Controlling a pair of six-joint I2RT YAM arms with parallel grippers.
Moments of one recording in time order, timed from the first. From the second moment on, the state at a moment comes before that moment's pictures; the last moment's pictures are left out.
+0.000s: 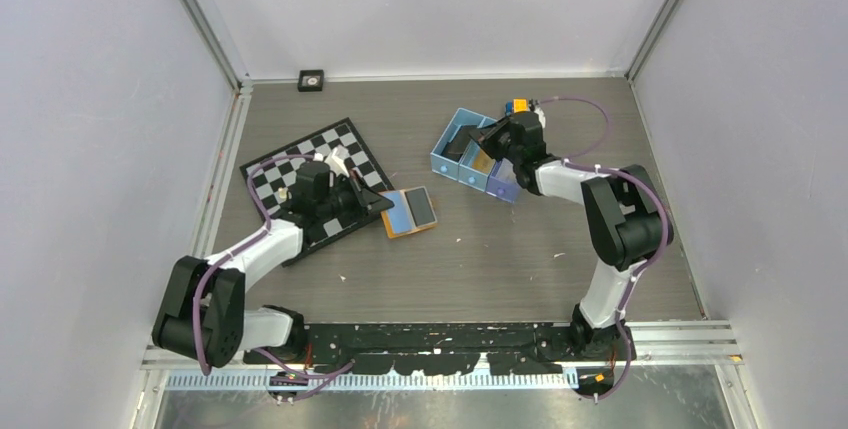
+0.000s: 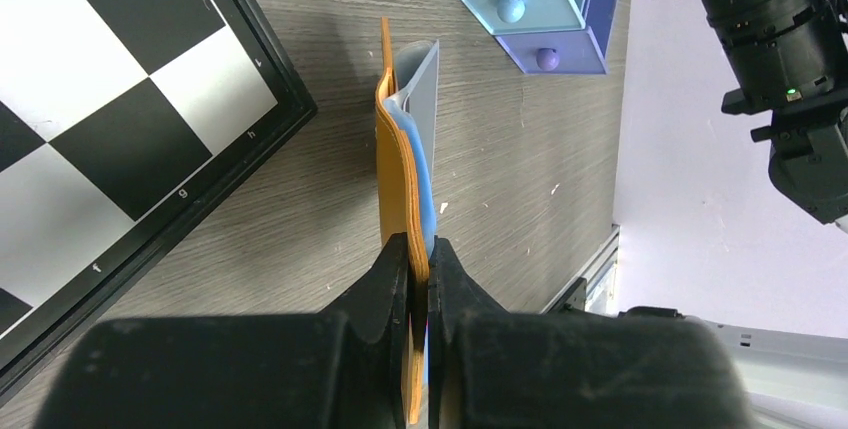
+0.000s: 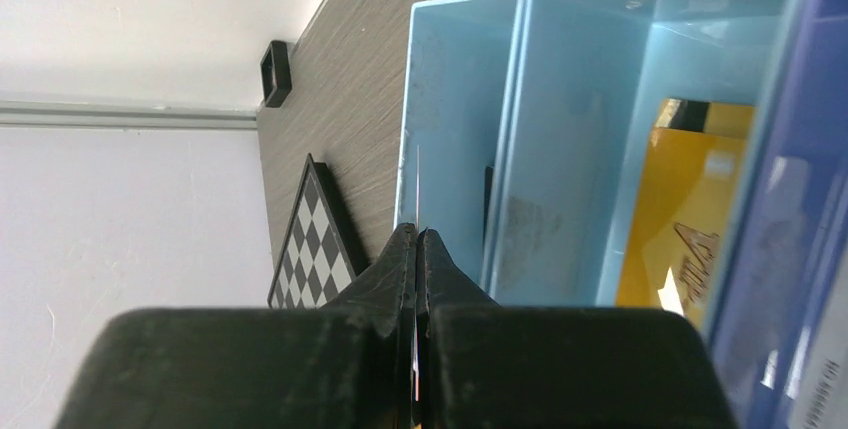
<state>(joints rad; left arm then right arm) -0.29 1.28 0.56 0.17 0.50 -0.83 0.33 1.79 0.97 0.45 -0.06 1.09</state>
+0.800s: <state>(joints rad) -0.46 1.25 0.66 0.10 0.26 -0.83 0.39 1.47 0.91 0.17 -0.05 0.93</state>
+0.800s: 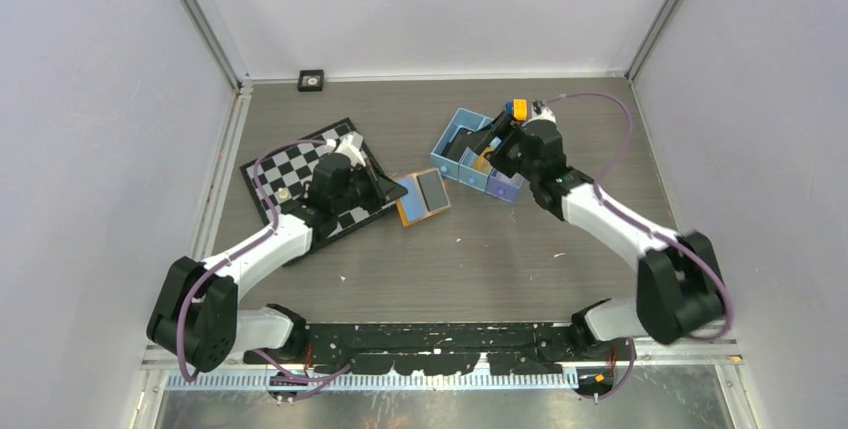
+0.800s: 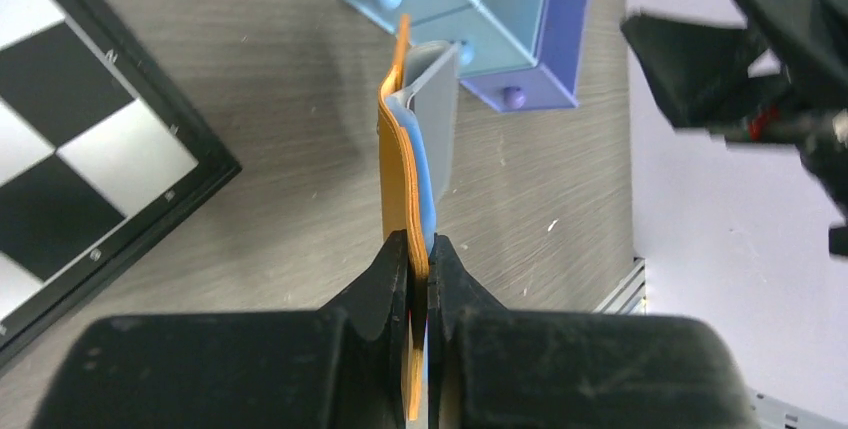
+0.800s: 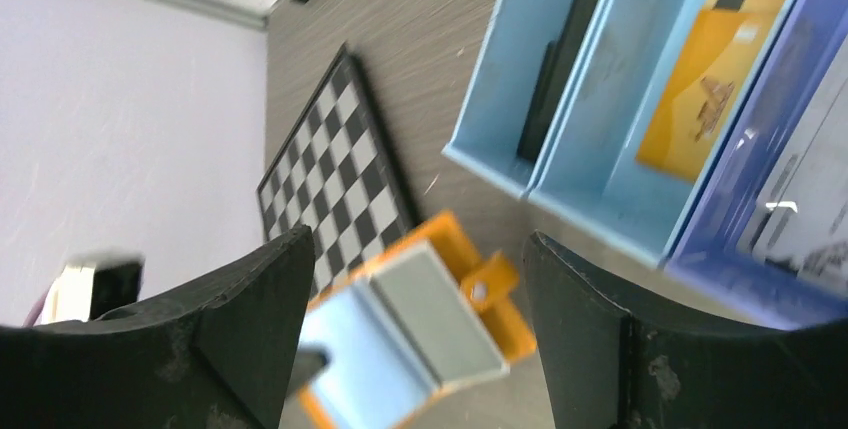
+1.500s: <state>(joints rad) -0.46 1.26 0.63 0.36 0.43 -0.89 0.44 1.16 0.58 0.33 -0.29 0.82</state>
